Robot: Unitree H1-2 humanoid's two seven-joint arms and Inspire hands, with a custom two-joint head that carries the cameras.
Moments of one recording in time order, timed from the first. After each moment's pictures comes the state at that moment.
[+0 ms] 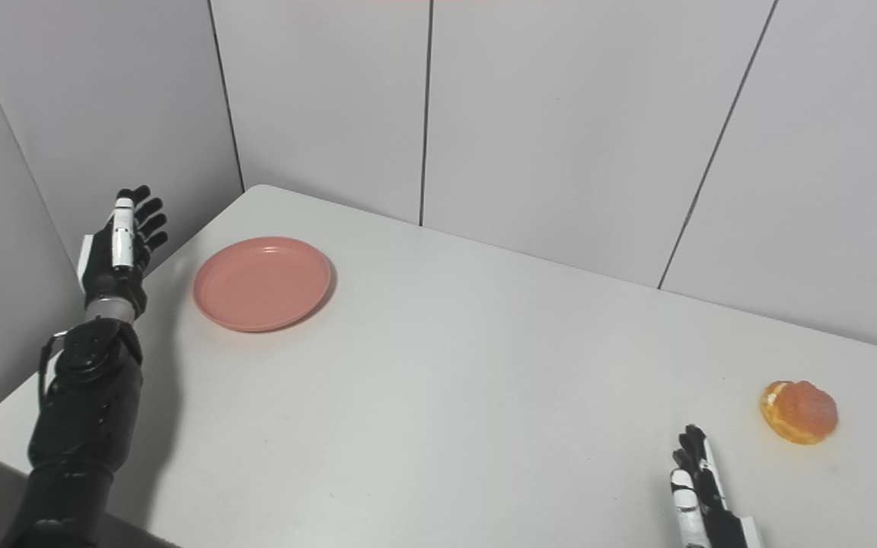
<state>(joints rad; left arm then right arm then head) -0.38 0.40 0.50 0.40 -0.23 0.03 0.13 0.01 -0.09 0.08 -0.09 -0.05 -0.01 0.12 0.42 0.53</state>
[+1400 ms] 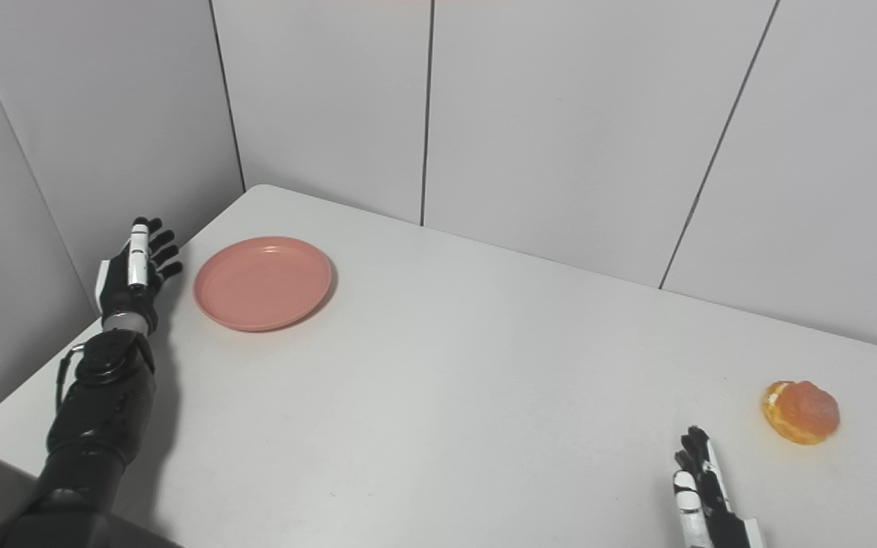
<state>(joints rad) -0.45 0.44 0.48 0.69 -0.24 -0.07 0.13 0.01 -0.10 0.08 -0.09 -0.05 -0.01 0.12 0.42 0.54</state>
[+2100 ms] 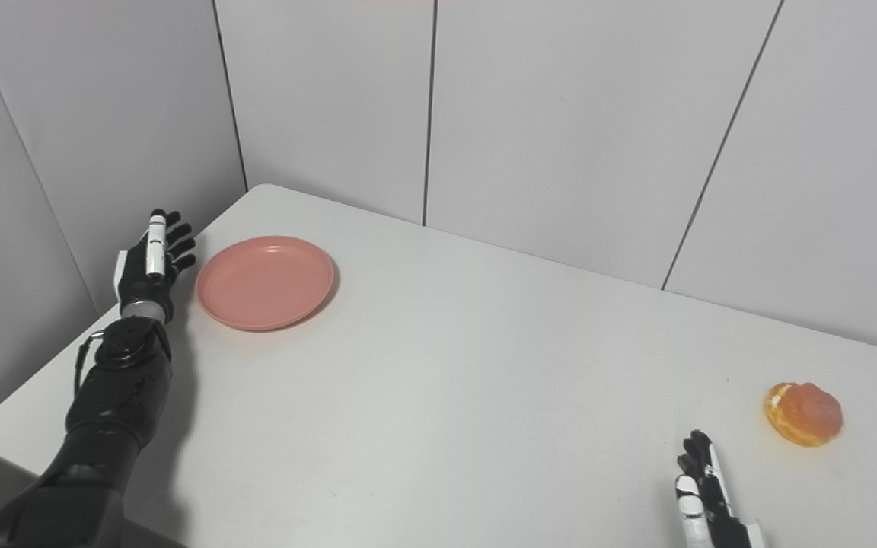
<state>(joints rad) -0.52 0.44 0.42 0.79 -0.23 -0.10 0.14 0.03 -0.10 0.07 -0.11 -0.04 -0.01 0.13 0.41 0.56</state>
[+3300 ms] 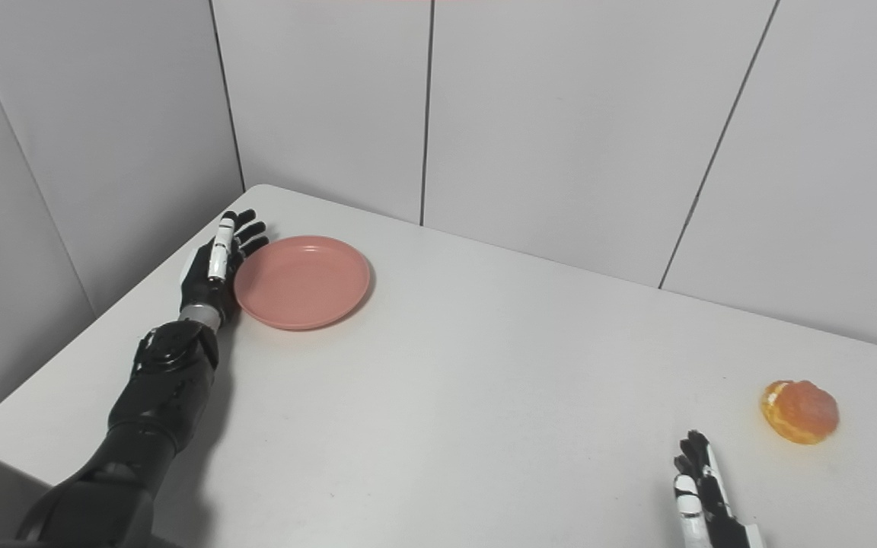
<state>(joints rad) -0.54 0.37 0.33 0.78 -0.30 -0.11 -0.02 0.03 -0.09 0.08 -0.13 -0.05 0.02 0.12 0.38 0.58</state>
